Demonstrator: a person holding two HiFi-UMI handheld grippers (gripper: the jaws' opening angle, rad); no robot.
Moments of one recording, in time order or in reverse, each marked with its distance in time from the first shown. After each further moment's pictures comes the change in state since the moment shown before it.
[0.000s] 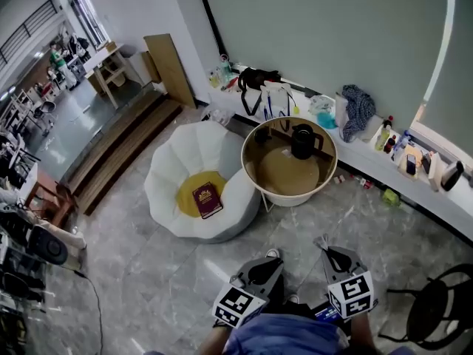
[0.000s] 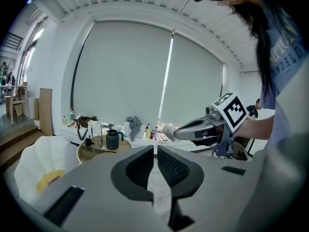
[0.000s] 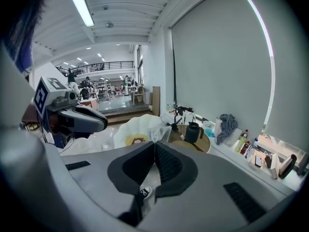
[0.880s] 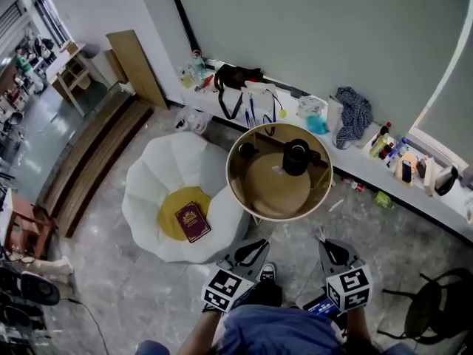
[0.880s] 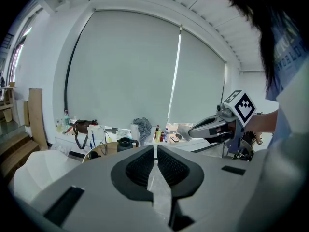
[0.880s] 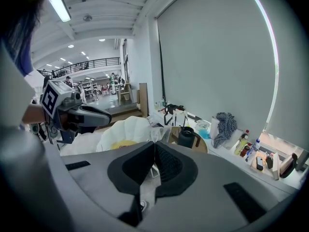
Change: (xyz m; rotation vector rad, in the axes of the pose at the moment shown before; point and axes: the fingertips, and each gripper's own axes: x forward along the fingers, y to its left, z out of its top) left arm 0.105 0.223 0.069 0.036 0.041 -0.066; right arm 0.164 -0.082 0.098 0.106 0.059 -0.105
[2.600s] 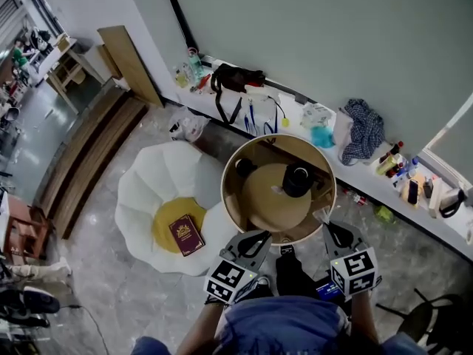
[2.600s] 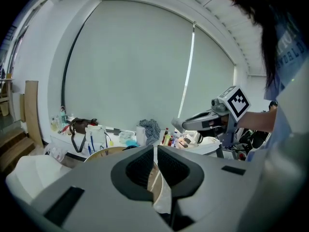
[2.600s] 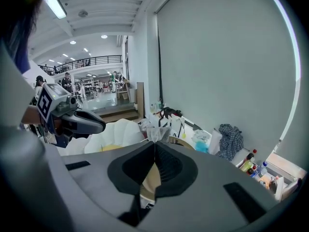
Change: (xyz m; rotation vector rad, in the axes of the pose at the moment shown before) left arm 0.128 0.115 0.050 -0.055 0.014 0.002; right arm 0.137 -0.117 0.098 -0.054 0.007 0.010
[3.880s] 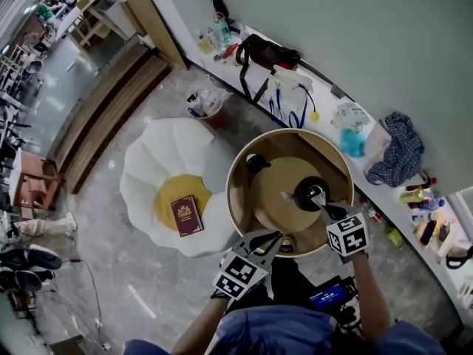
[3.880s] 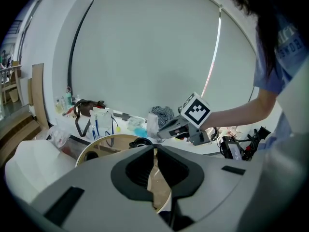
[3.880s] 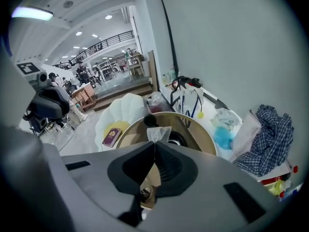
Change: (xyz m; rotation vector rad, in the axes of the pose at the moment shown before) left arm 0.140 0.070 -0.015 -0.137 0.172 0.095; right arm 0.241 -0.118 -0.055 -0.059 0.316 0.281
